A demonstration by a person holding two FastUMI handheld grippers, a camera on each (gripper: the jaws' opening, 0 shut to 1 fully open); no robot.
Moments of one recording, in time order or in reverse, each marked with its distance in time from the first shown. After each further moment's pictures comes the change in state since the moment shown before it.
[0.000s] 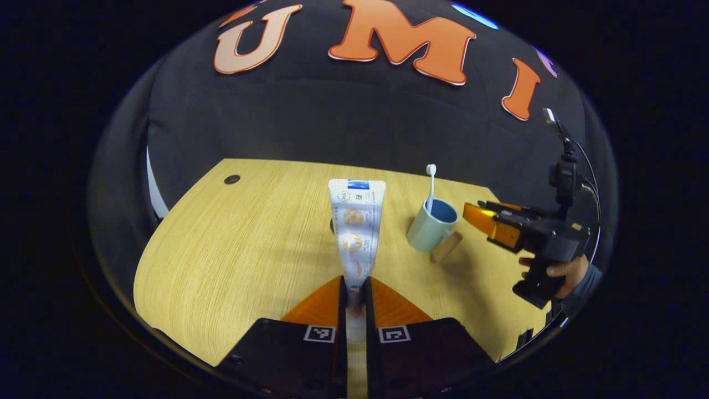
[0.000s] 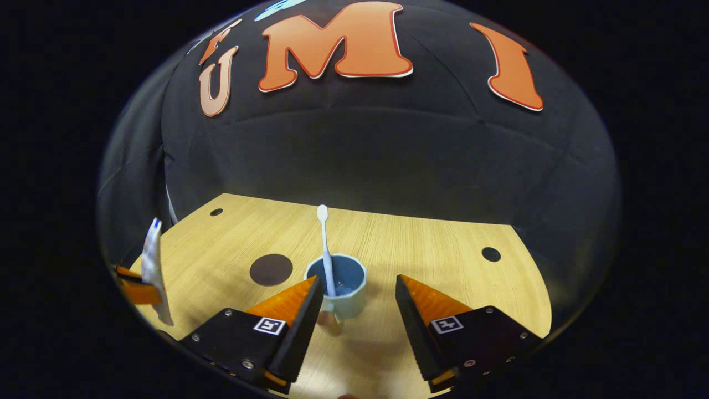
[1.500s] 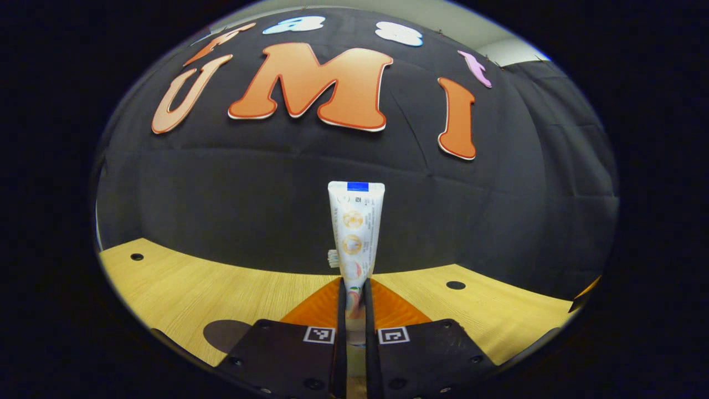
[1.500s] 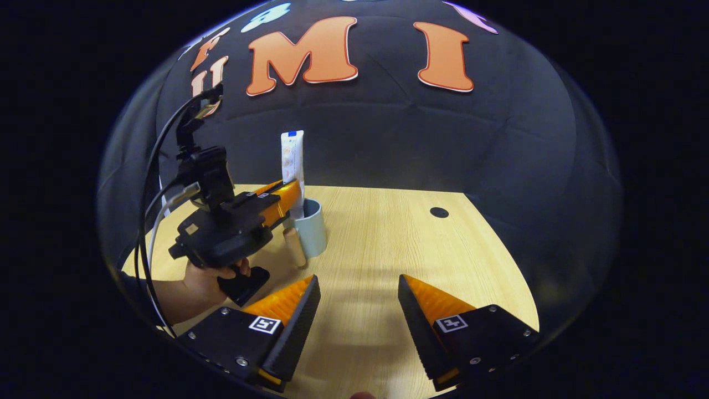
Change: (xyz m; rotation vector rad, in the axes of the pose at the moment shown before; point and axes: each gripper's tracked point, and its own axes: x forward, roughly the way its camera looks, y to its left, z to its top) left arm 0.185 -0.159 0.093 0.140 -0.630 -0.200; right arm -0.104 -0.056 -0.086 0.064 0.020 -0.103
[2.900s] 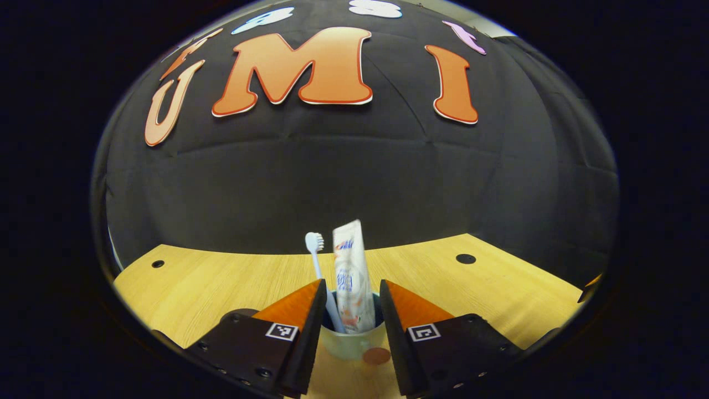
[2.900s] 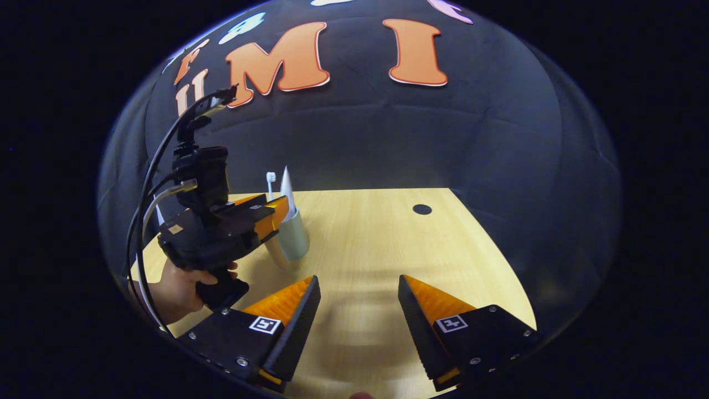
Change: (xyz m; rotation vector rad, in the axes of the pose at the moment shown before) left arm -0.001 -0.026 -0.003 0.084 0.218 0.081; right arm -0.014 -0.048 0.004 0.079 -0.010 -0.041
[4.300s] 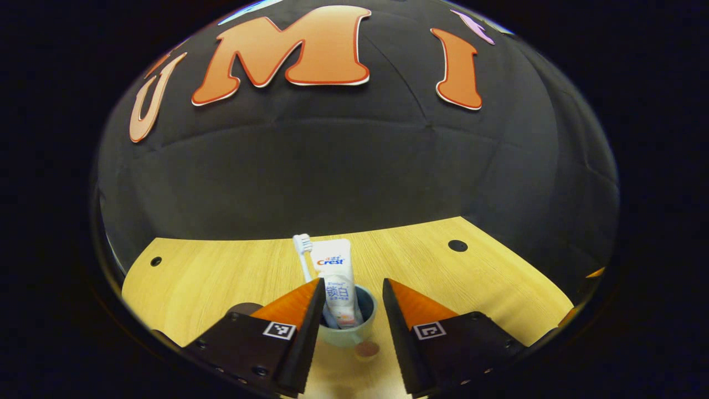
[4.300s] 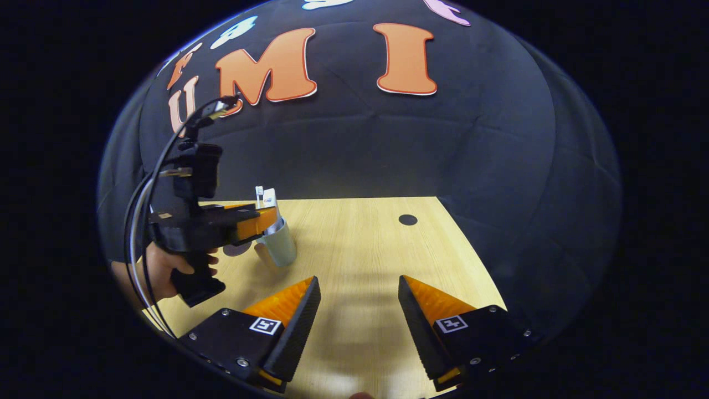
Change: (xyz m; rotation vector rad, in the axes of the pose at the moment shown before) left arm -0.017 0.014 0.009 -0.009 0.190 -0.022; right arm -0.004 -0.007 0.033 -0.011 0.001 -0.012
